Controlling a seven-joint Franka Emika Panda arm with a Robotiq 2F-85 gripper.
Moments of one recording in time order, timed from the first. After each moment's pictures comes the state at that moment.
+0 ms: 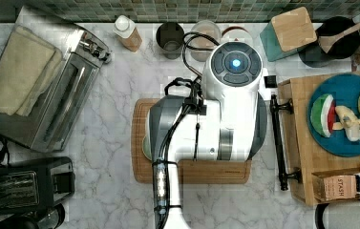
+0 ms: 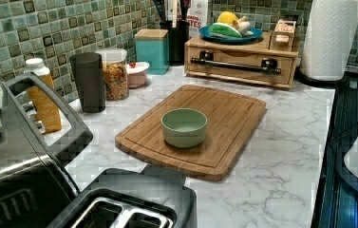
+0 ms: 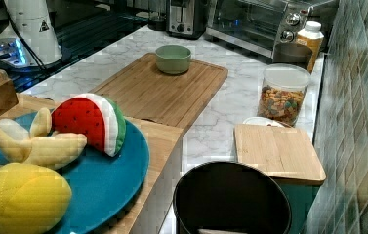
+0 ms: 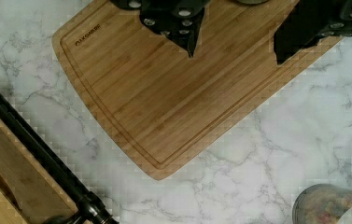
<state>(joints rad) -0.04 0.07 -0.03 -1.86 -0.04 0.27 -0.14</state>
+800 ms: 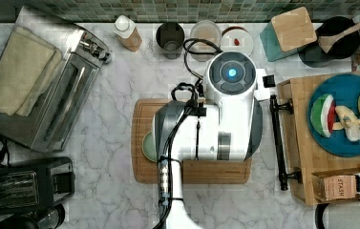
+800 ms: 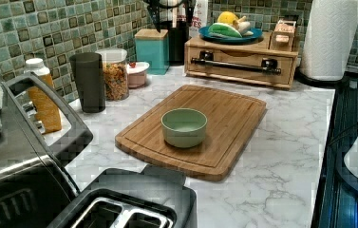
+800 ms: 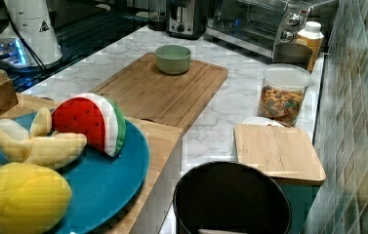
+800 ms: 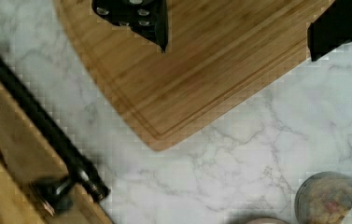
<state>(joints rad) -0.03 0.07 -0.05 -1.96 -0.11 0.45 -0.24</state>
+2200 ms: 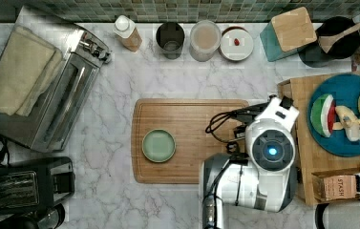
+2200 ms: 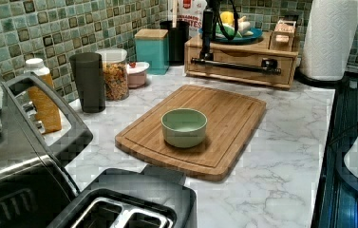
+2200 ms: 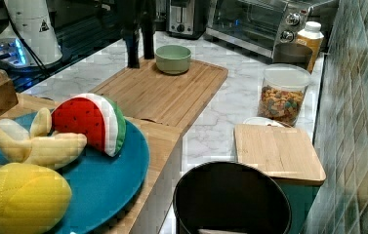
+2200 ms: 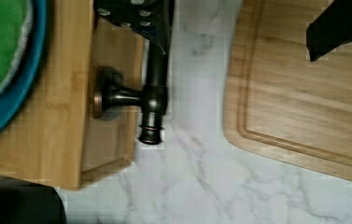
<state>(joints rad) -0.14 -0.05 -0.20 -2.38 -0.27 0.94 -1.15</state>
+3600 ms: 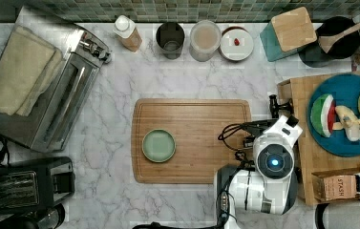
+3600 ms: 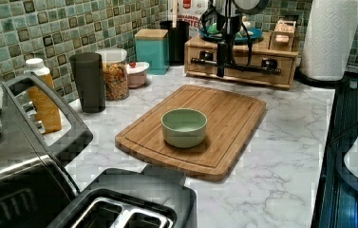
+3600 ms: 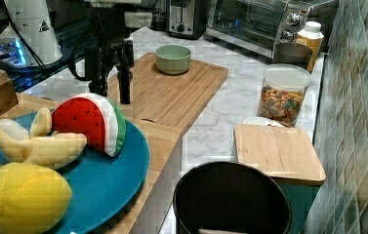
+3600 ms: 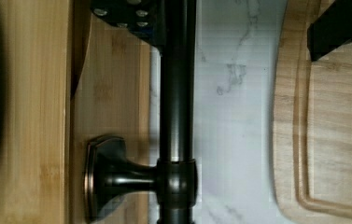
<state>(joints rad) -0.19 0.09 -0.25 -2.48 -0.40 1.19 -0.98</state>
